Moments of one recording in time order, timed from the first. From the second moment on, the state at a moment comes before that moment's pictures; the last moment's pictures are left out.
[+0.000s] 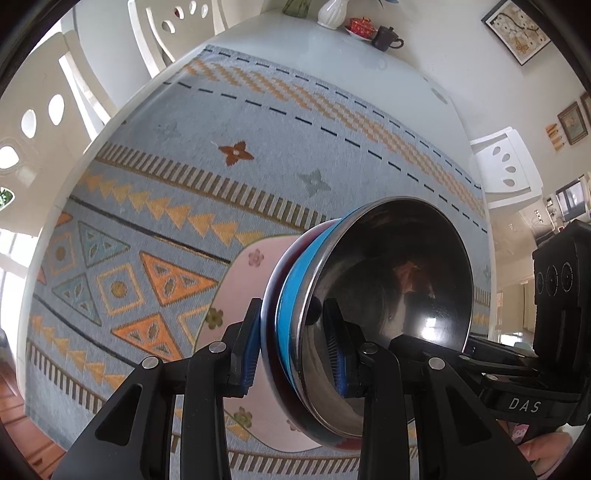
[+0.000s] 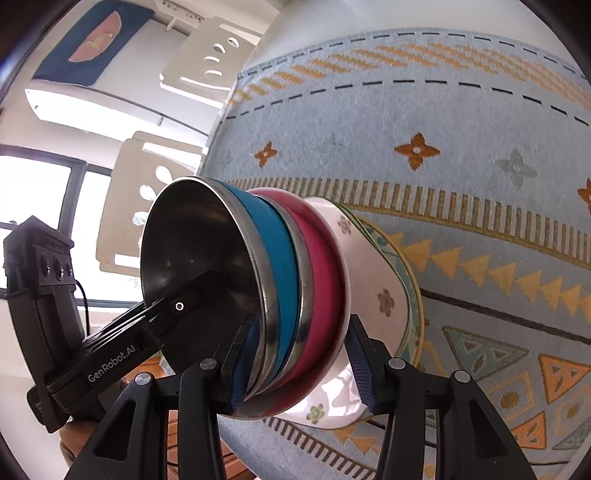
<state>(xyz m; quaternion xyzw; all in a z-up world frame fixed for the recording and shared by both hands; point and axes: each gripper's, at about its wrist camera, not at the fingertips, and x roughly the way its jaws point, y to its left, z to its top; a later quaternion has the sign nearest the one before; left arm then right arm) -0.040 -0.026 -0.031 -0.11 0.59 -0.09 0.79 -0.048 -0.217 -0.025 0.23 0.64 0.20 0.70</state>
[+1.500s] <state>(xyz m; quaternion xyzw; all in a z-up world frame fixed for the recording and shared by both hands) -0.052 -0.038 0.005 -0.01 0.57 -0.11 0.81 -0.078 -0.191 0.044 0.07 0.59 0.10 0.80</state>
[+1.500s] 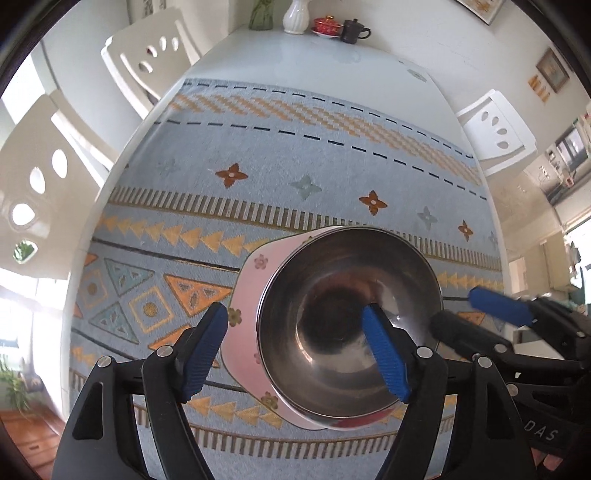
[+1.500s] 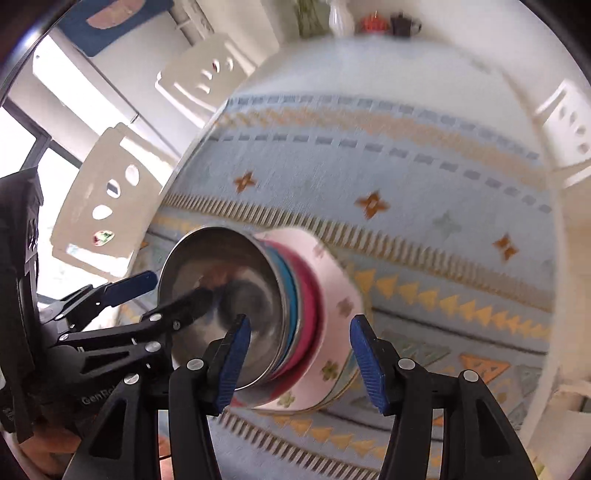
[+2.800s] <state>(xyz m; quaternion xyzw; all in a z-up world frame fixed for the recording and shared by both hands) -0.054 -0.035 0.013 0.01 0.56 -0.12 0.82 -0.090 -0.177 0.031 0.10 0.61 0.09 0.78</state>
